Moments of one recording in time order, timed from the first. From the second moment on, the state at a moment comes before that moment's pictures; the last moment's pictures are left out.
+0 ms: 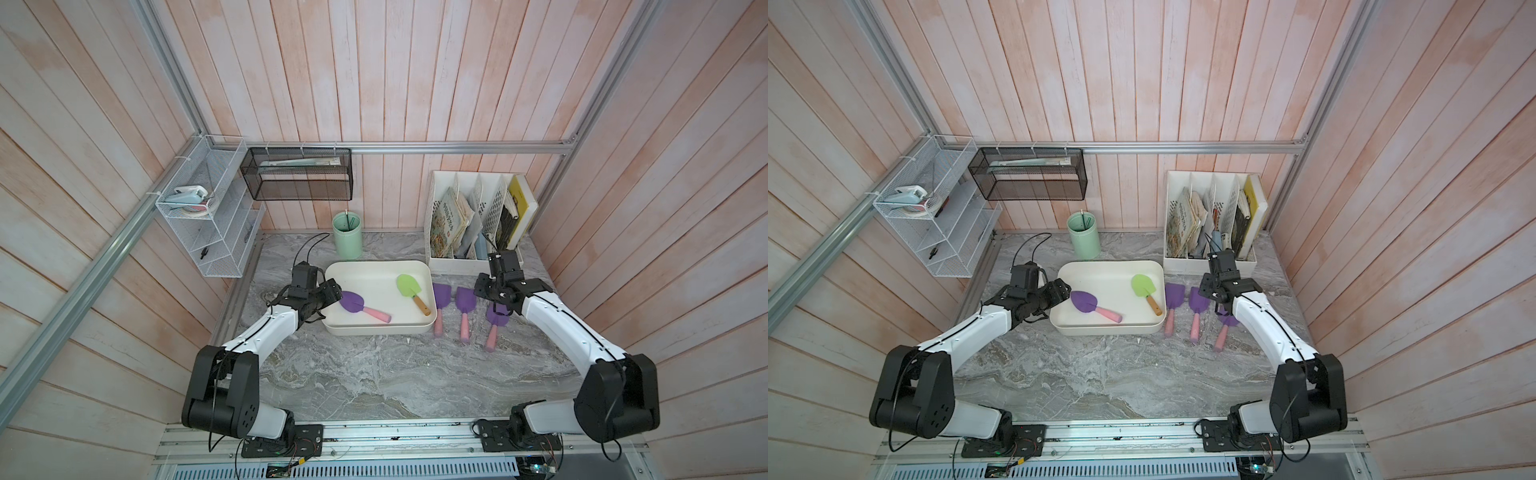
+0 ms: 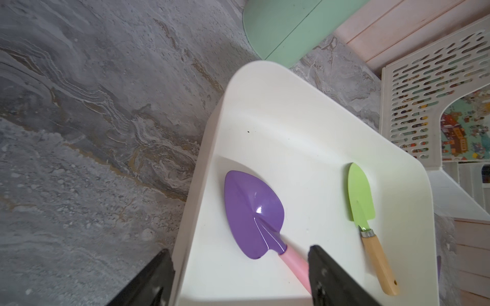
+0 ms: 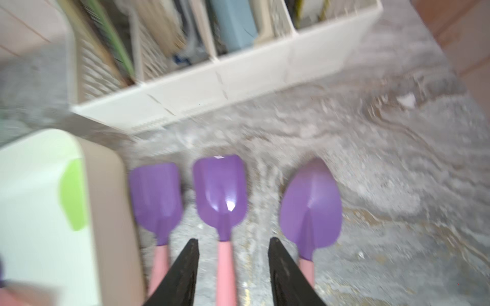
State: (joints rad) left arm -0.19 1.45 0.86 -0.21 0.11 -0.61; right arm 0.28 1.38 1.09 -0.54 0.19 0.48
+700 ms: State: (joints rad) left arm -0.08 1.29 0.76 -0.23 0.04 -0.64; right arm 0.64 2.05 1.61 -0.71 0.14 0.23
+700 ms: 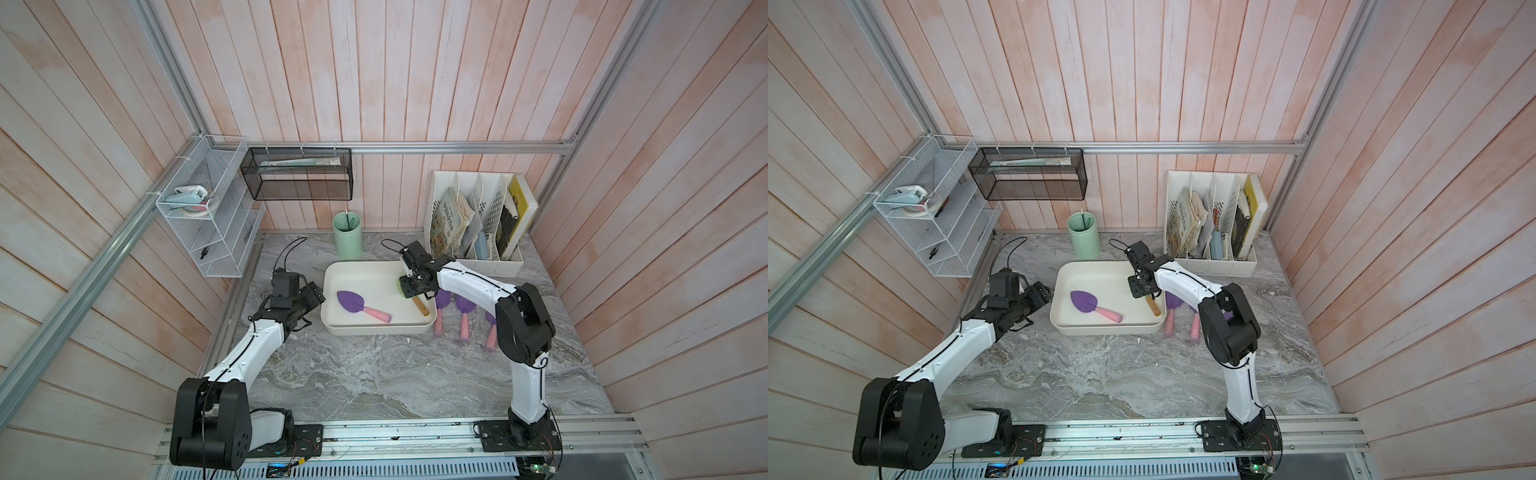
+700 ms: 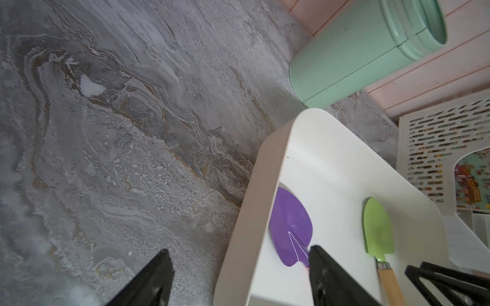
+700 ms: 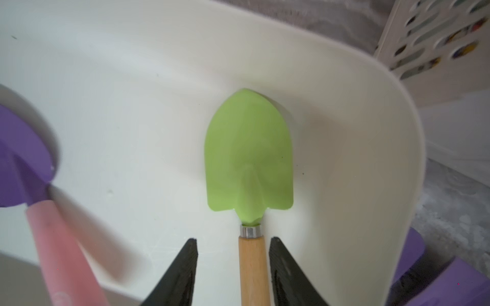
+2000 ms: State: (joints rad) left arm -0.08 1.29 0.75 -0.25 0.04 -0.63; right arm 0.64 1.79 1.51 -0.64 0.12 0.34
